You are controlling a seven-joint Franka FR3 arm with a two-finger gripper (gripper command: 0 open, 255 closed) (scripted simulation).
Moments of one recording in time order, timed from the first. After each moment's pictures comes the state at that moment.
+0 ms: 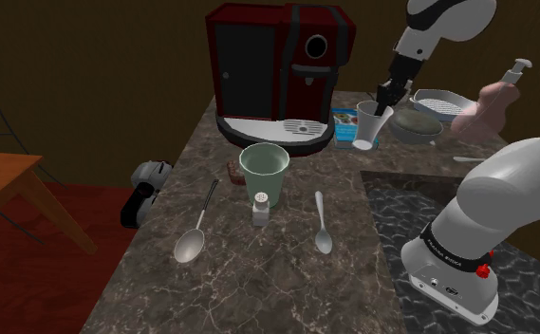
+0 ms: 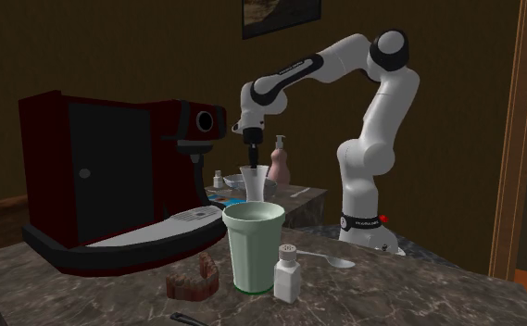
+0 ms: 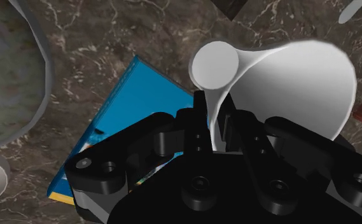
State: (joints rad) arm -0.16 -0.47 -0.41 -2.53 0.08 1.97 -0.41
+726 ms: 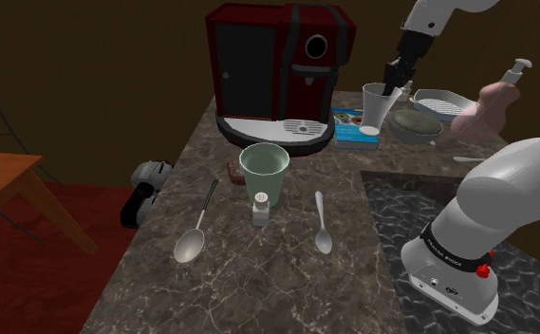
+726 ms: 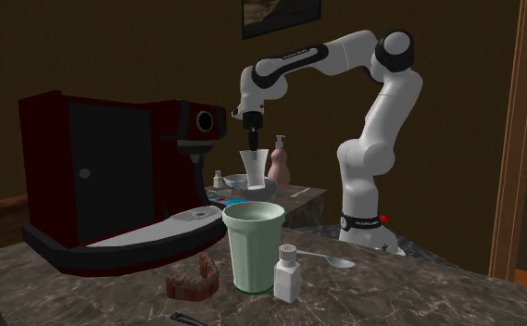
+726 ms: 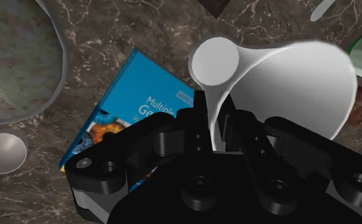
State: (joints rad) arm -0.17 -0.52 -0.39 -2.41 0.08 1.81 -0.37
